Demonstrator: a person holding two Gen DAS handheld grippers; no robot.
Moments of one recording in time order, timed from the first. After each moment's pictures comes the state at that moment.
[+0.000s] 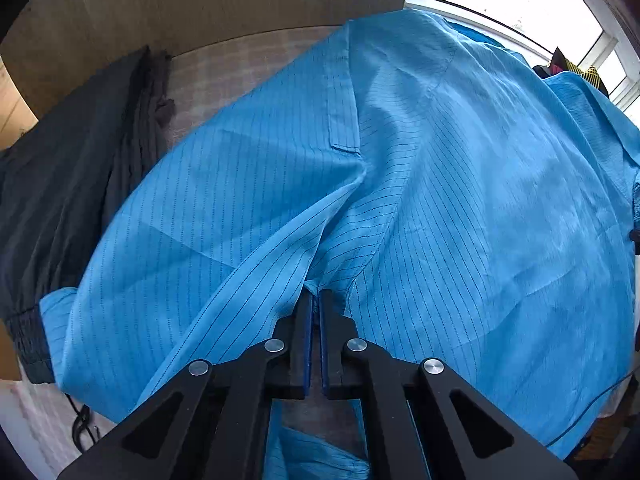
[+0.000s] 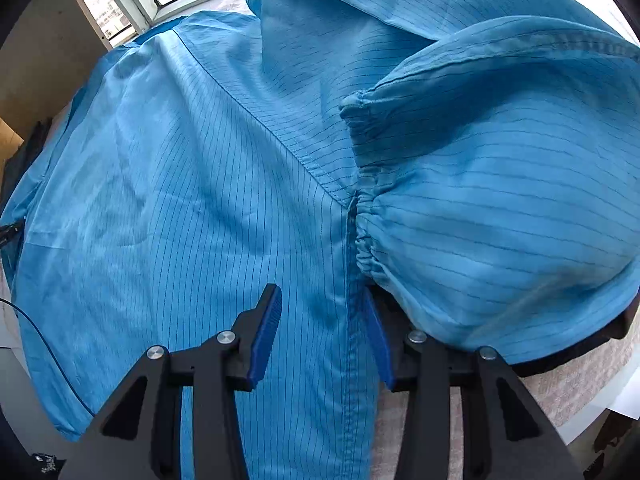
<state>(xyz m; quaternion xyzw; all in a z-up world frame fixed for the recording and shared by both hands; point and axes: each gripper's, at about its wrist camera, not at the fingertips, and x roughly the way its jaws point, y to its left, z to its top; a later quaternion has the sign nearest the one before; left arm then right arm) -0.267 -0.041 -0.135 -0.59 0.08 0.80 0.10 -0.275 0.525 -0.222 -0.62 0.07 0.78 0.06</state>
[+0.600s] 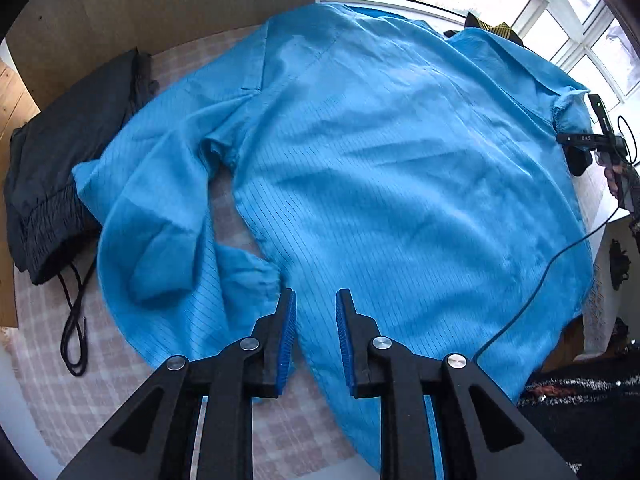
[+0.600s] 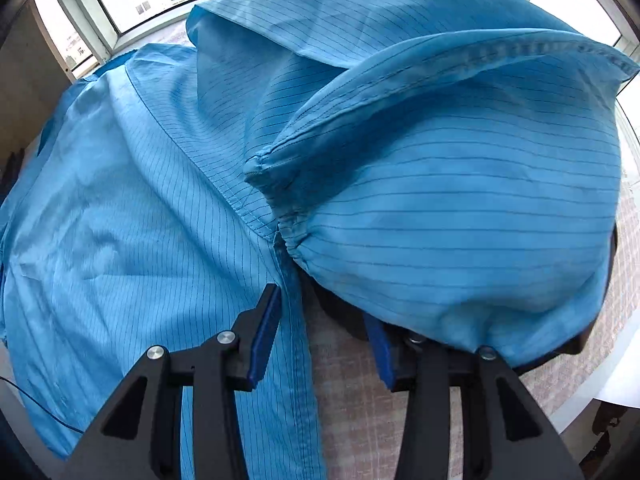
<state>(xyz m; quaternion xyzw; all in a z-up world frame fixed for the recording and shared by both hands) -0.117 -0.034 -0.088 -0.61 0.07 0.76 0.21 -0.270 0.538 -0.206 -0.59 0.08 0.79 0.11</state>
